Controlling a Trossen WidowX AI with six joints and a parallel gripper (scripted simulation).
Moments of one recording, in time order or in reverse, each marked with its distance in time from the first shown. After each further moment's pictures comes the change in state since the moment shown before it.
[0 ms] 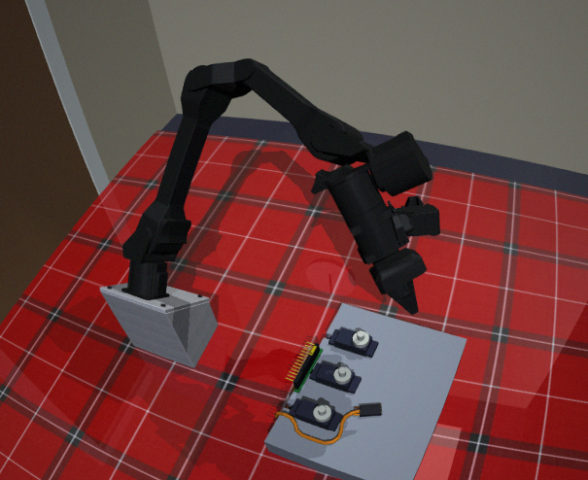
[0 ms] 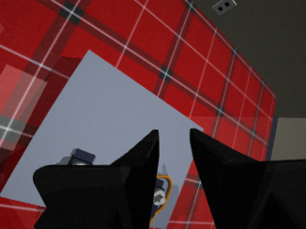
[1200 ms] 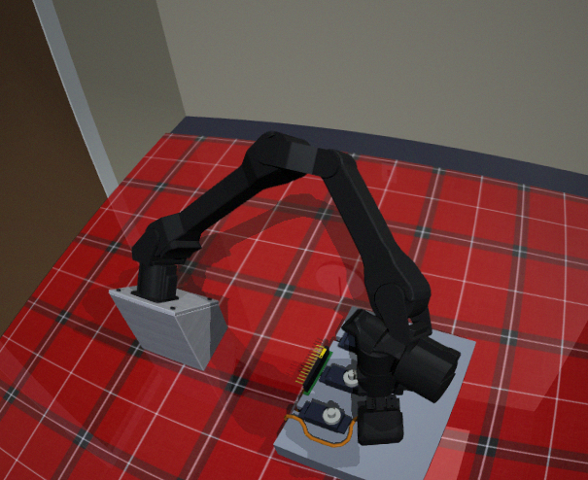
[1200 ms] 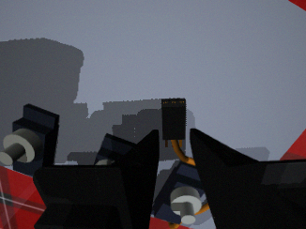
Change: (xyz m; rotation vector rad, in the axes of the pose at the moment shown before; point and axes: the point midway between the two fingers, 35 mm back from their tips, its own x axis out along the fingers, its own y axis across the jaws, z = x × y) arm 0.131 0.010 -0.112 0.191 0.369 0.563
